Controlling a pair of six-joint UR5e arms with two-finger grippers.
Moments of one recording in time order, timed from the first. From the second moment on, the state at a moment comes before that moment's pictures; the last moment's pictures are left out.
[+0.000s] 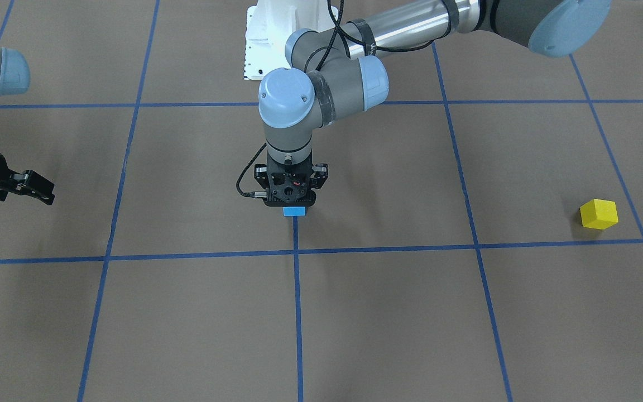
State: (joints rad) left arm -0.56 -2.59 -1.26 -1.58 -1.96 -1.13; right arm 1.04 -1.44 1.74 -1.43 2.23 0.81
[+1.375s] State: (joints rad) left arm -0.56 -2.58 -1.27 -1.59 -1.94 -1.13; right arm 1.04 -1.44 1.74 -1.43 2.23 0.80
